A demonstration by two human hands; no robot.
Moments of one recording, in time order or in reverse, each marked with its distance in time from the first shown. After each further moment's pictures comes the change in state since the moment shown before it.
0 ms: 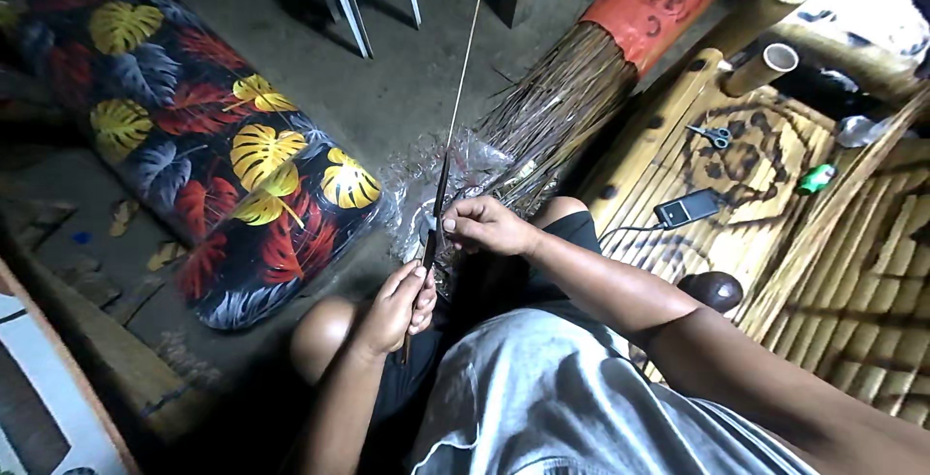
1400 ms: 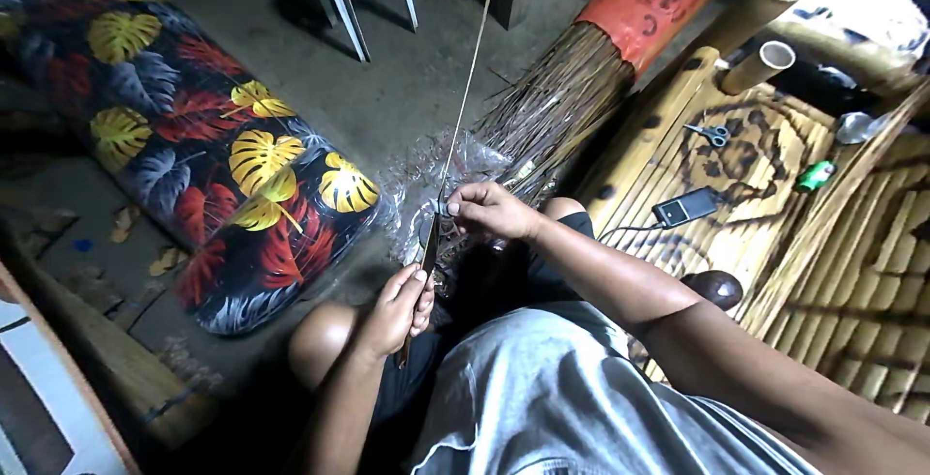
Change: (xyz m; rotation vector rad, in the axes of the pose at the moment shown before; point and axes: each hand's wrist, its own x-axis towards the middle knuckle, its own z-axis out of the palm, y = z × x) left_hand 0.003 -0.003 0.002 0.094 0.059 -0.018; right_hand 0.008 0.002 -0.029 -0.037 0.037 0.068
